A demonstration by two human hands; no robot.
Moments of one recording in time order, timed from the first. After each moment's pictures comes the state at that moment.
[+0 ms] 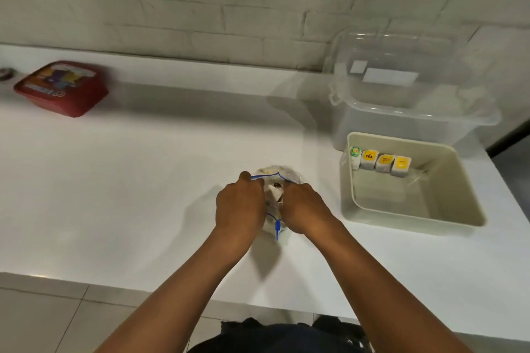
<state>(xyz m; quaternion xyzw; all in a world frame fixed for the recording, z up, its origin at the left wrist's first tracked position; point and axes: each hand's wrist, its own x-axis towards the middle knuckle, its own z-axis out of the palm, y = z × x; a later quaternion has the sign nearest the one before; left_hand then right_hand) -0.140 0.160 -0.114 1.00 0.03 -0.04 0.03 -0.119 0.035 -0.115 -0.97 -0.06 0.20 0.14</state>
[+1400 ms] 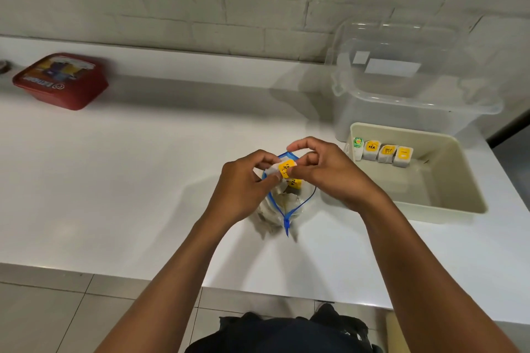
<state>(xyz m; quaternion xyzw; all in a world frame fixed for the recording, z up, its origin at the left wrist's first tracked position) -0.145 0.183 -0.097 0.88 0.00 0.00 0.48 -0.108 -0.002 -0.071 -0.83 -0.06 0.16 0.53</state>
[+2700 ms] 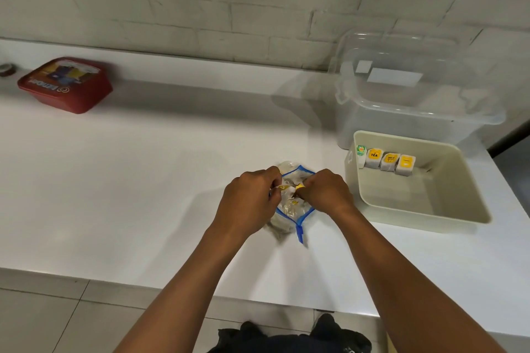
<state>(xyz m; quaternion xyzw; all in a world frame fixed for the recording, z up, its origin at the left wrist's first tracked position) -0.142 0.181 -0.121 0.96 -0.09 0.07 0.24 -0.083 0.011 -0.141 -0.95 0.12 0.17 0.22</state>
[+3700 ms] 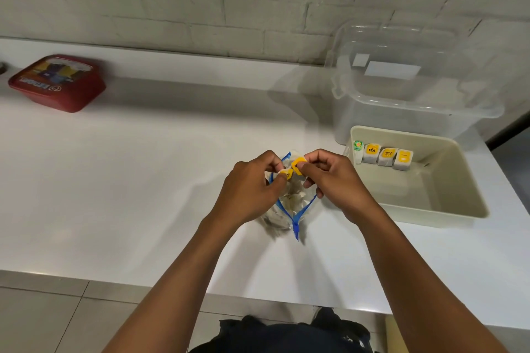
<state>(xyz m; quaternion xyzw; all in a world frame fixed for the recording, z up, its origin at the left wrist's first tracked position) -0.132 0.175 -0.103 0.91 -0.04 0.01 0.41 -0.108 -0.010 -0.096 -0.80 0.01 0.10 0.59</state>
